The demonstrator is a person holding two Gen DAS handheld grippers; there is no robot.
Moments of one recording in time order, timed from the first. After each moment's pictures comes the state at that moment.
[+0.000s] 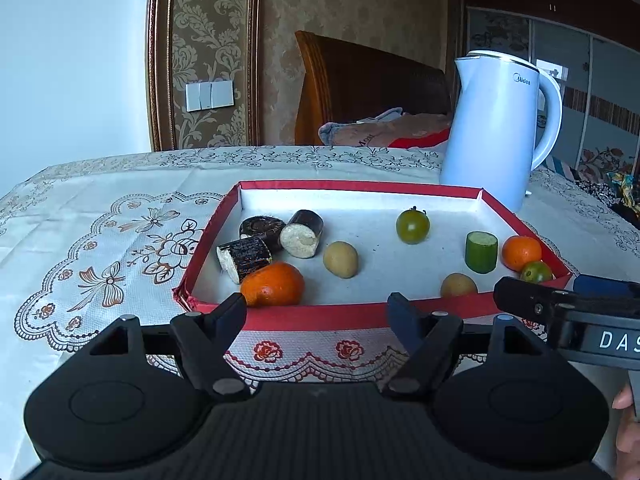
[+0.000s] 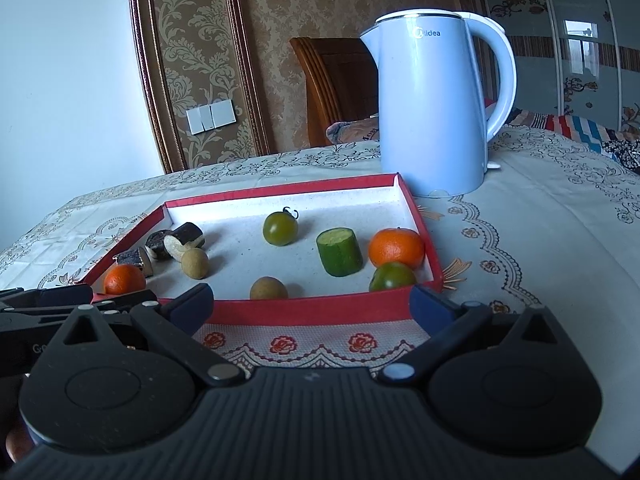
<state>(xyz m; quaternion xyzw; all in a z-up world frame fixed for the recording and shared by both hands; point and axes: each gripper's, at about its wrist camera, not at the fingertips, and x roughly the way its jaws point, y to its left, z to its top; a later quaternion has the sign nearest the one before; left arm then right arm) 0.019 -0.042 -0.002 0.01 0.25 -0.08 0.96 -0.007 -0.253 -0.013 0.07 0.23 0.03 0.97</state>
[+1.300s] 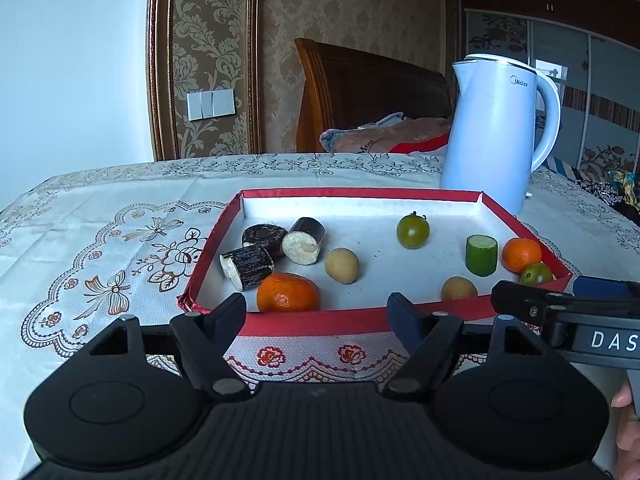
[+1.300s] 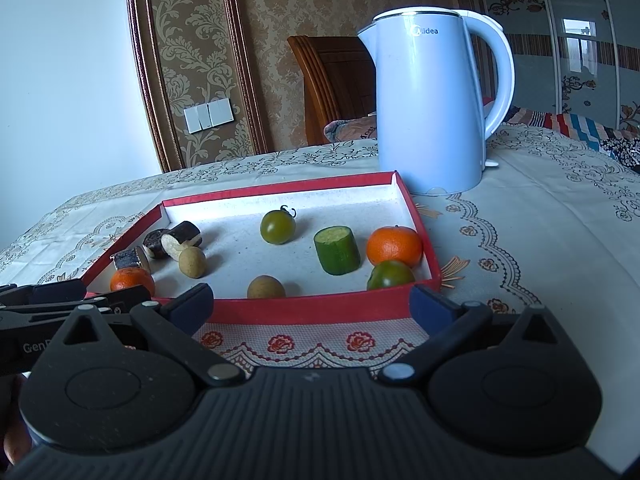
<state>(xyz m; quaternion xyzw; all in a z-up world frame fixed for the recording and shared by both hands) 0.017 -0.043 0.001 0.02 0.24 -0.07 0.97 -0.007 -0.253 -0.013 0.07 0.23 0.03 0.97</state>
